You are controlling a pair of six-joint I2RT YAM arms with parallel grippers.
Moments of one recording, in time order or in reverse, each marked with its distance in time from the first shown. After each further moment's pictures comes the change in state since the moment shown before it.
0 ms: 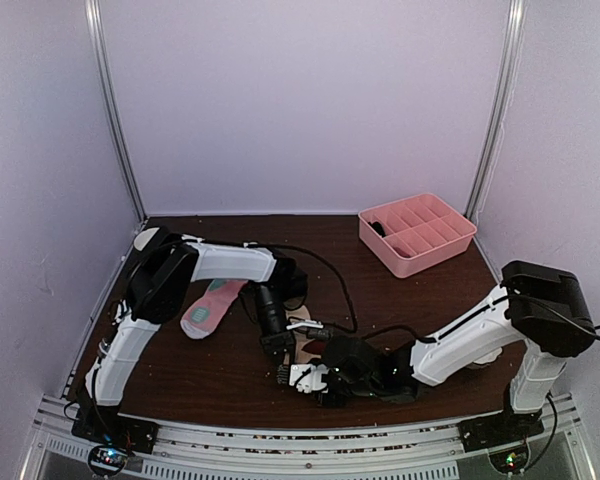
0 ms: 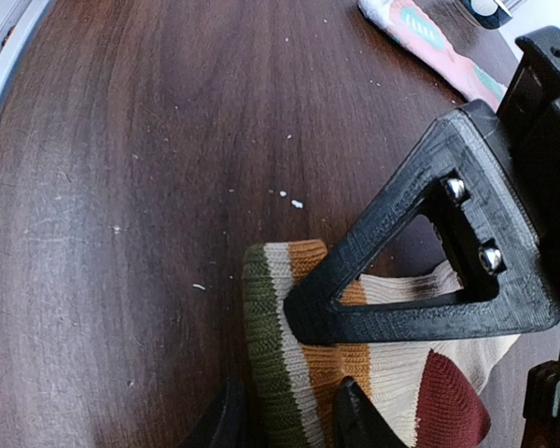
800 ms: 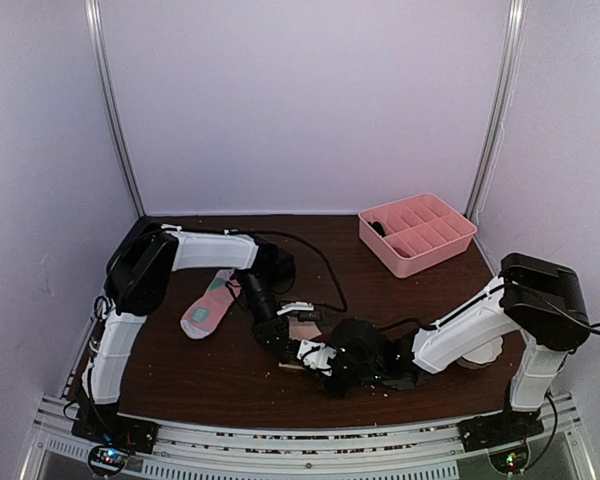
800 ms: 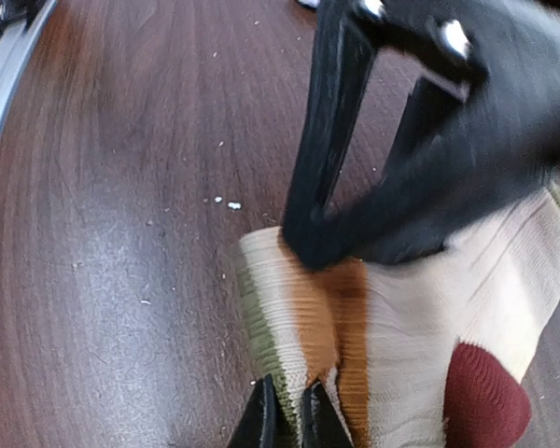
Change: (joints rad) left arm 0.060 -0.085 -0.058 0.096 -0.013 -0.004; right arm -0.100 0.010 -0.008 0.027 -0.150 0.217
